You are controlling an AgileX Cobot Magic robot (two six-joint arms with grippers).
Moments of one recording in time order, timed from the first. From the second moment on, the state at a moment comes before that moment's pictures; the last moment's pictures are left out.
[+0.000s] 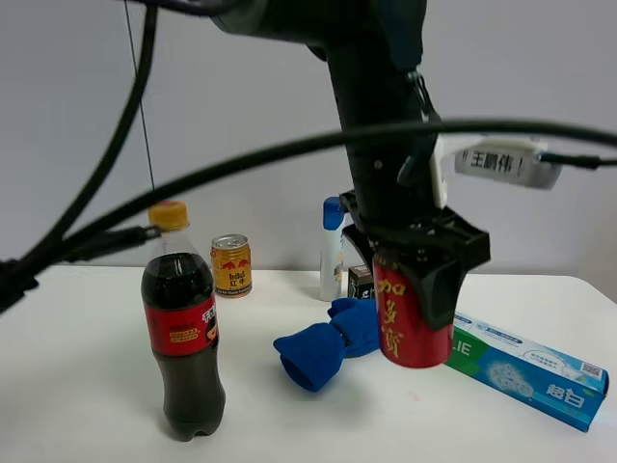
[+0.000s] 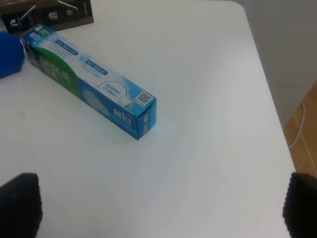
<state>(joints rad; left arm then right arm) -0.89 2.24 -2.09 -0.11 1.23 0.33 -0.05 0.00 -0.50 -0.01 1.07 -0.09</state>
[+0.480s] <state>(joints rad) -0.89 2.35 -2.10 -0.07 1.14 0.33 -0.05 0.00 -0.50 -0.01 1.07 -0.09</state>
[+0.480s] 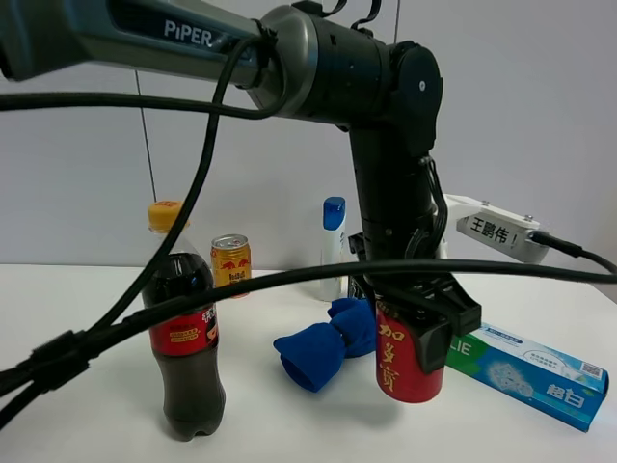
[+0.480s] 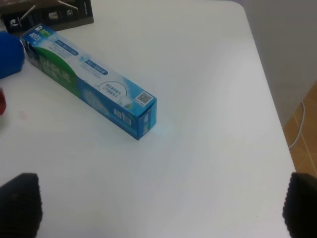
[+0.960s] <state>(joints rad) -0.89 2.42 -2.10 -0.05 1.09 0.34 -0.05 0.00 -0.50 -0.01 1.07 -0.09</state>
